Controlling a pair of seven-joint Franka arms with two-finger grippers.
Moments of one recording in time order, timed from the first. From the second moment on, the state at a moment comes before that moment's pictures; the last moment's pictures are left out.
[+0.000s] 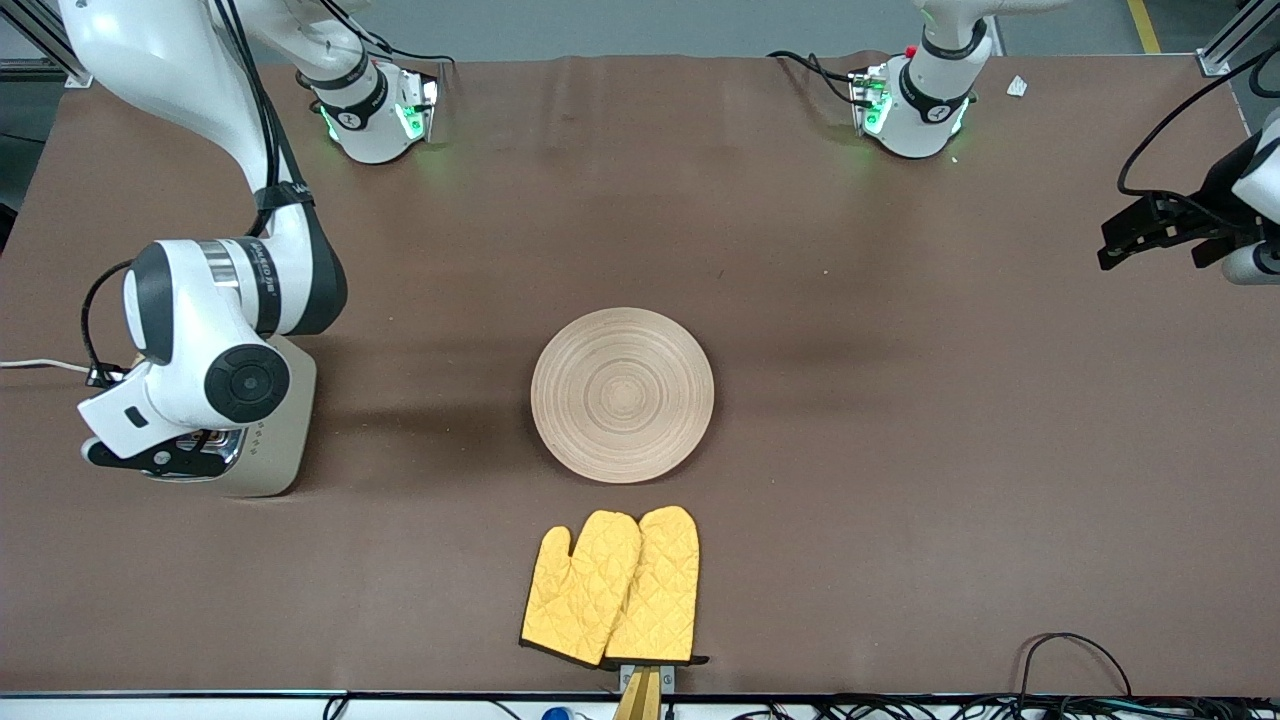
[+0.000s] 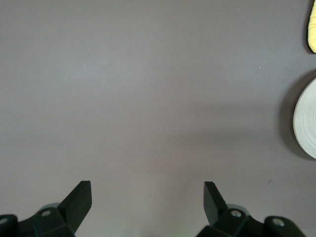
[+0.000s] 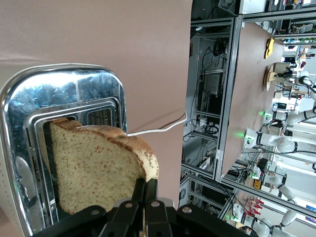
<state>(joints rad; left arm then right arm) 0.00 0.00 -0.07 -1.53 0.01 1.53 -0.05 0.25 0.49 -0.06 -1.47 -0.79 1.49 0.39</state>
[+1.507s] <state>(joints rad) 0.00 0.00 -0.09 -1.54 0.01 1.53 -0.05 0.24 0.43 -0.06 -1.30 -0.41 1.51 0.41</state>
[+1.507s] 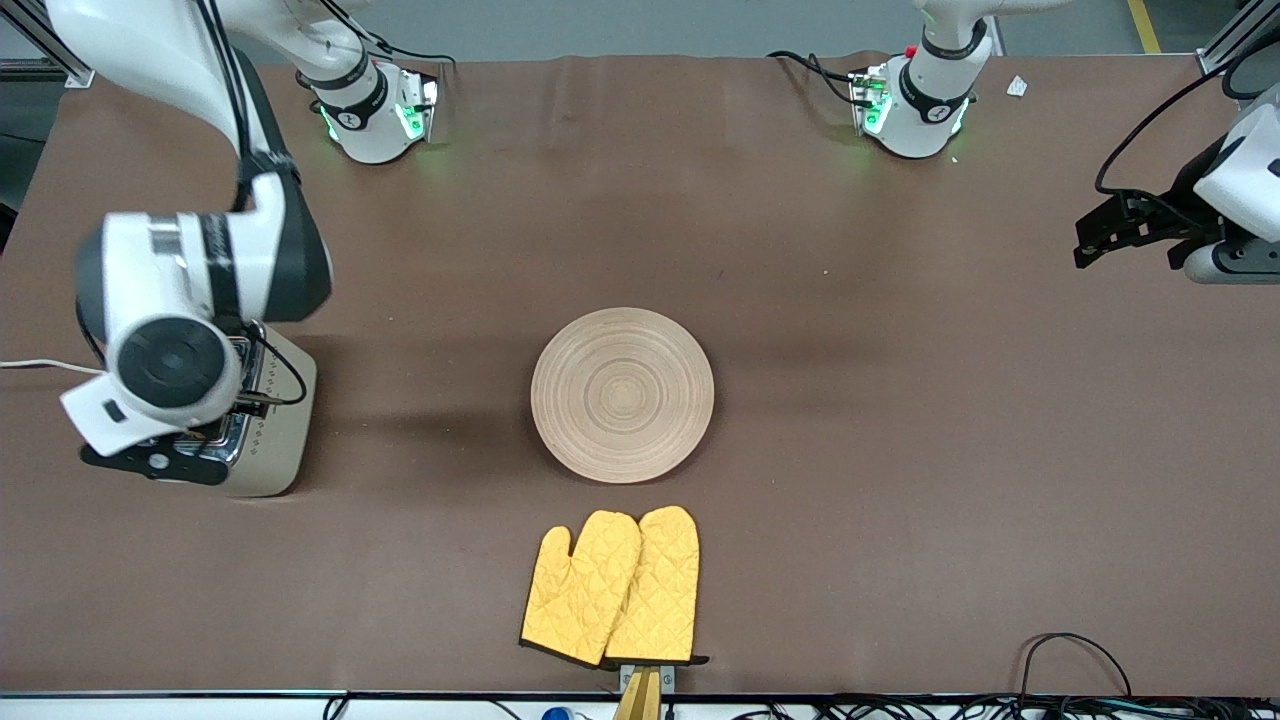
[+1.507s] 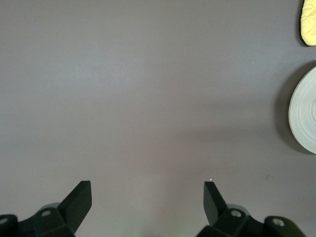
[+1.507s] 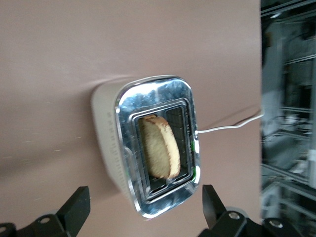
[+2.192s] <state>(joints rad) 0.00 0.00 -0.09 -1.52 0.01 1.51 -0.05 -0.02 0.14 -0.07 -1.32 -0.02 1.44 0.10</state>
